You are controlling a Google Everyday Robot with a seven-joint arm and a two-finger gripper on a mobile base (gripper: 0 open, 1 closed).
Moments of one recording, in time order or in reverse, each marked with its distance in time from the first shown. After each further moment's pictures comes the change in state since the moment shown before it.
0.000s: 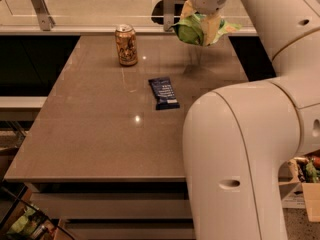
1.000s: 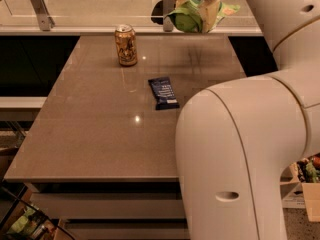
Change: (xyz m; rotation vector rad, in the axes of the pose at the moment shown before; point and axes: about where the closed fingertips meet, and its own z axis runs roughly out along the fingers) arm -0.011 -0.018 -0.039 0.029 0.069 -0.104
